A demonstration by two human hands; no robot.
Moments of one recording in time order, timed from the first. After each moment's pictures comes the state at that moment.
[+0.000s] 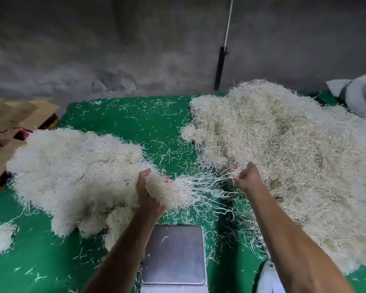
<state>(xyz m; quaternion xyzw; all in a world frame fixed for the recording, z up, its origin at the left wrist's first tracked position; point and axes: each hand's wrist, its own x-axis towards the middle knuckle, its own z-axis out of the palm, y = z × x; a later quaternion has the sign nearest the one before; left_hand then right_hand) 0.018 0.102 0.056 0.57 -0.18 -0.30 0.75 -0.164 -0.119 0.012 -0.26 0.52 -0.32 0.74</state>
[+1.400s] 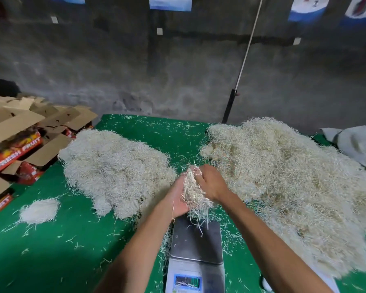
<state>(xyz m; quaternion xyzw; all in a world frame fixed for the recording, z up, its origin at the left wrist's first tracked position) 0.029 0.205 0.108 0.47 -0.04 -0.62 0.63 -0.068 0.089 0.112 -0.91 0.32 -0.15 0.21</state>
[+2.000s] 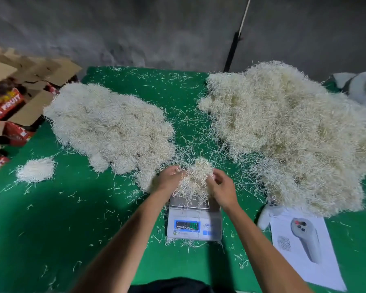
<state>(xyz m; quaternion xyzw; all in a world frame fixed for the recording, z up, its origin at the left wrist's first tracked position) 0.008 0.245 -0.011 0.79 -0.19 -0.39 0.44 -0.167 0.146 -0.041 -0.71 0.44 -0.24 0.50</state>
